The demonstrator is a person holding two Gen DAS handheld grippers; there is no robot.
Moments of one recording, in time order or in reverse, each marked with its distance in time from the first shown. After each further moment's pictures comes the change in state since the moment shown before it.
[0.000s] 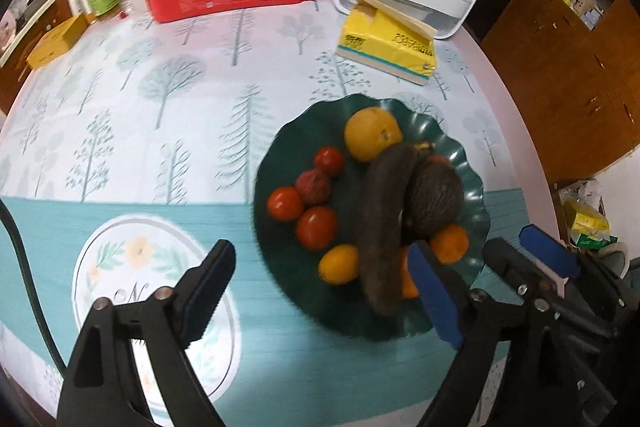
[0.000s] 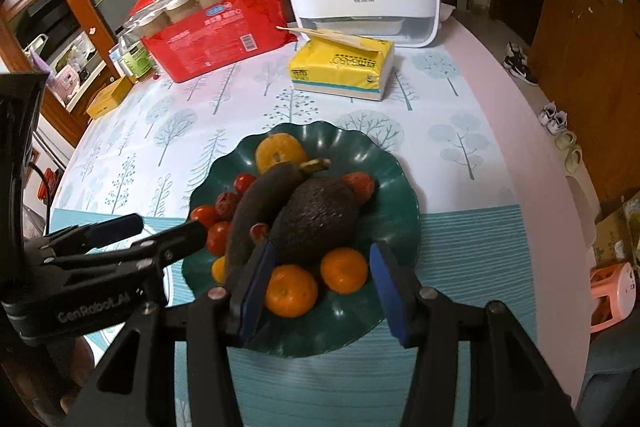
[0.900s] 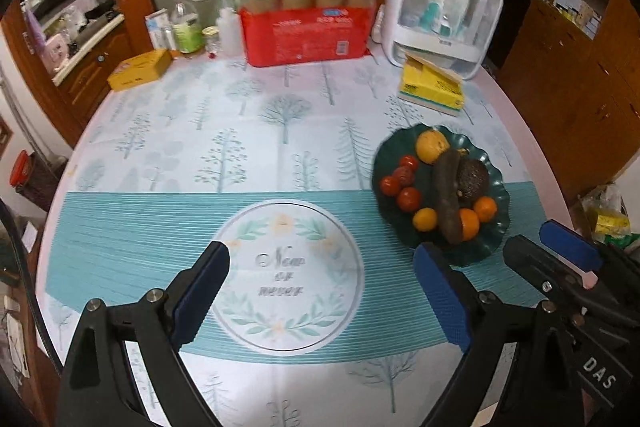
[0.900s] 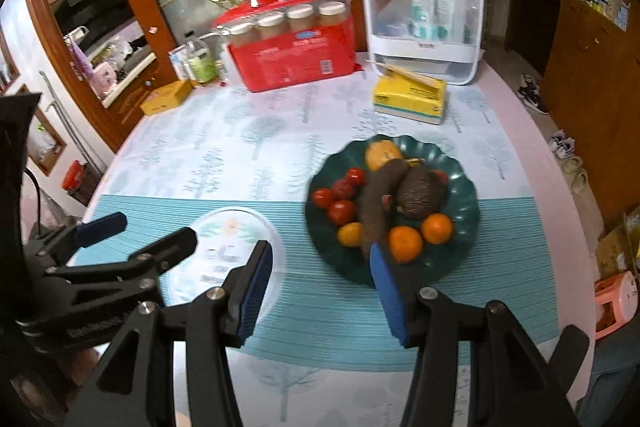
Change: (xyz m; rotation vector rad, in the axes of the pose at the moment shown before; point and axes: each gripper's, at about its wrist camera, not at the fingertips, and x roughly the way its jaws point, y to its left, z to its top) left arm -0.141 0.082 -0.064 0.022 -0.181 0.145; right arm -0.098 0.119 -0.045 -0.051 -0.096 0.068
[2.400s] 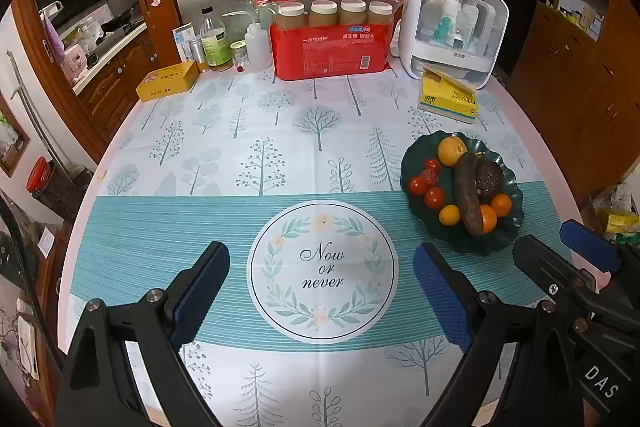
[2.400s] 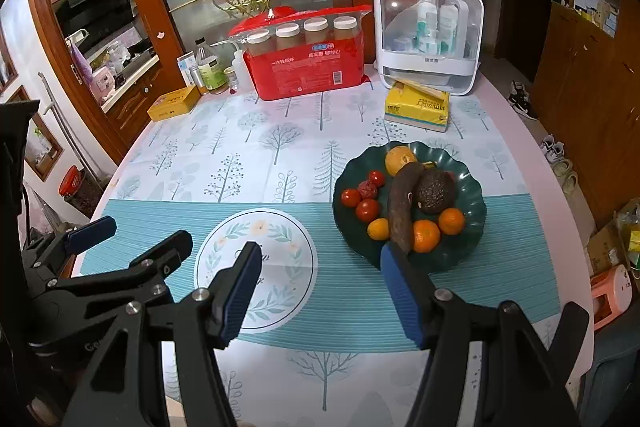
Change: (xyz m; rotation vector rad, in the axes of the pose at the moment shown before) left arm -0.033 0.032 -0.017 0.019 -0.047 0.040; right arm -0.024 0.051 -0.014 0.006 -0.043 -0.073
